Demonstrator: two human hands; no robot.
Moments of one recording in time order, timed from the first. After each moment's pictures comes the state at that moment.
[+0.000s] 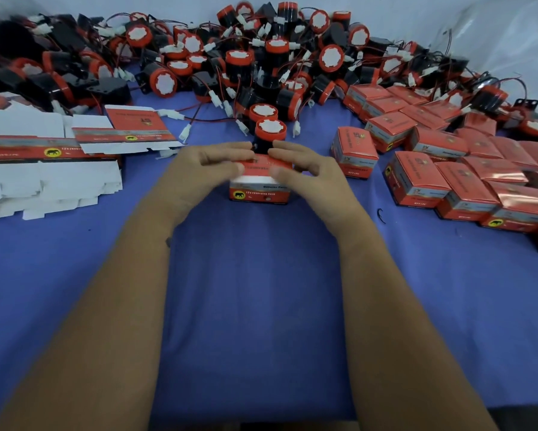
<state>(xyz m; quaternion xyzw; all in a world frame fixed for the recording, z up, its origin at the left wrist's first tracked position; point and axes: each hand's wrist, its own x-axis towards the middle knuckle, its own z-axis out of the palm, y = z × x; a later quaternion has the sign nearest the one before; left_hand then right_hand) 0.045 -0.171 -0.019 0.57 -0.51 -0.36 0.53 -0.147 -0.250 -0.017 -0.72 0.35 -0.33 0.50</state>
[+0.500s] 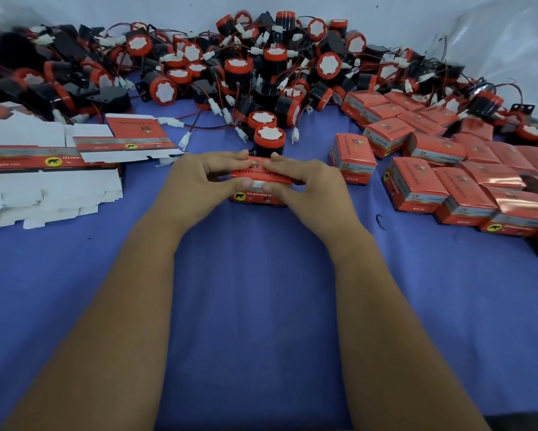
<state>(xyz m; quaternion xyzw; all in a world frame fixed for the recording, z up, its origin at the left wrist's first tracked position) 0.039 -0.171 -0.024 0.60 -0.57 -0.24 0.51 -0.145 -0.242 -0.018 -0.84 0.36 -0.32 0.27</state>
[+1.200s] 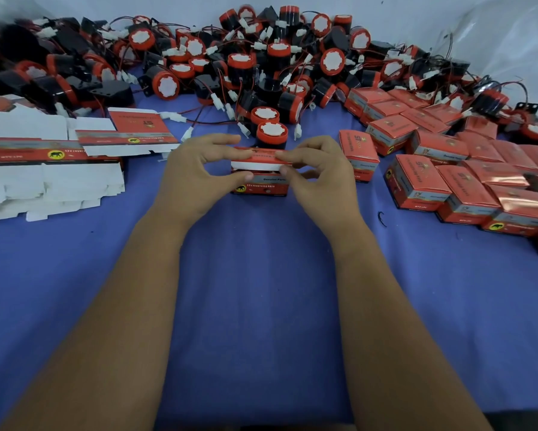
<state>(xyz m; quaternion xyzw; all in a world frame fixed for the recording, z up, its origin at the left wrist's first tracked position) 0.038 -0.167 -0.022 0.62 -0.58 -0.10 0.52 -0.144 -0.244 -0.020 -0.79 0.35 -0.43 0.24</state>
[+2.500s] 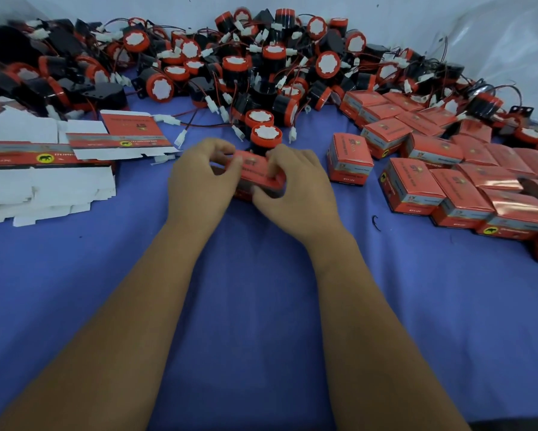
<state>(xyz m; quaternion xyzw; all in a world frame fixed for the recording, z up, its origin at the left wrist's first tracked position) 0.007 -0.176 -0.020 0.71 -0.47 -0.05 0.52 -0.132 -0.229 -0.016 -0.86 0.35 -0.35 0.13</state>
